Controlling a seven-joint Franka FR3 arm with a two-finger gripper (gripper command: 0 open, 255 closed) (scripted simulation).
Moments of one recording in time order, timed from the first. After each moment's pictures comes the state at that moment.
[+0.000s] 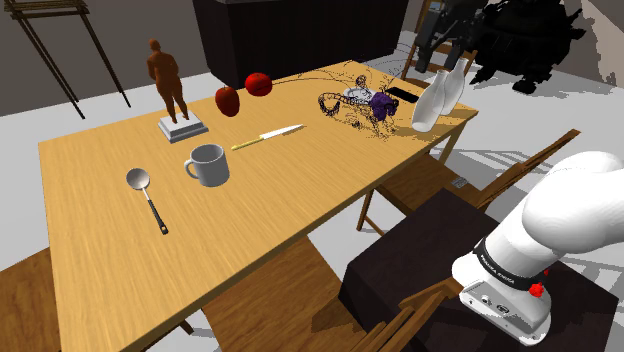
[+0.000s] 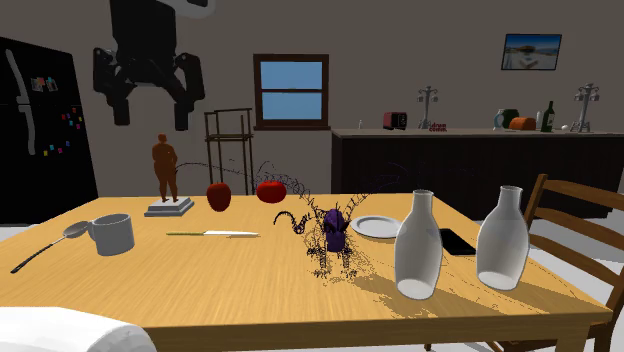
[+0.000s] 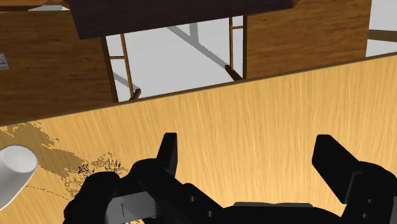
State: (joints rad) arm -0.02 -0.74 0.02 -2.27 0.09 1.54 0.15
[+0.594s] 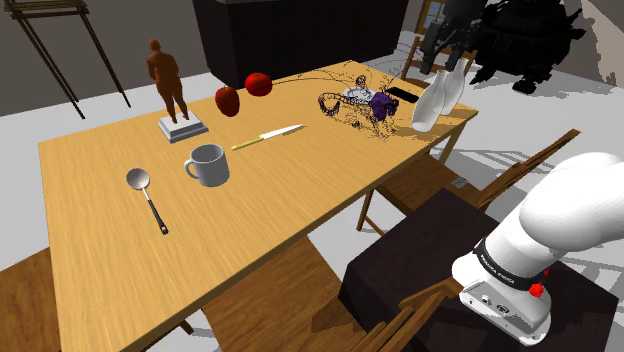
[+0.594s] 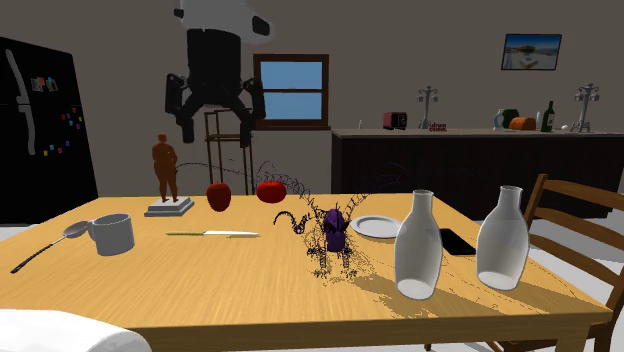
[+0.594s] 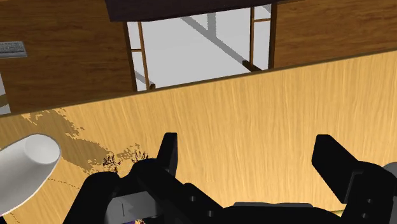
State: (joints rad) arm -0.06 -0.63 -0.11 -2.27 0.00 1.63 -0.01
